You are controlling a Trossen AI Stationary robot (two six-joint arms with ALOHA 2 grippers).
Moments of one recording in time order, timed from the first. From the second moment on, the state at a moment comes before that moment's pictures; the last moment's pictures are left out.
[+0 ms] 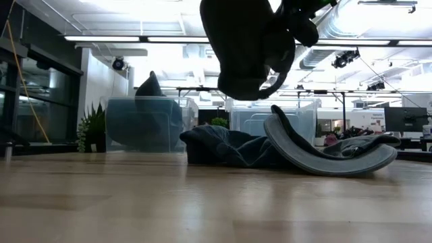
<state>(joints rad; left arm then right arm) -0.18 1.80 2.04 -1.04 -1.03 0.34 0.06 1.18 0.89 0.03 0.81 -0.98</state>
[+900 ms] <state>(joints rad) -0.18 1.75 2.04 -1.15 -1.36 0.08 -0.12 1.18 0.89 0.34 0.91 -0.95</state>
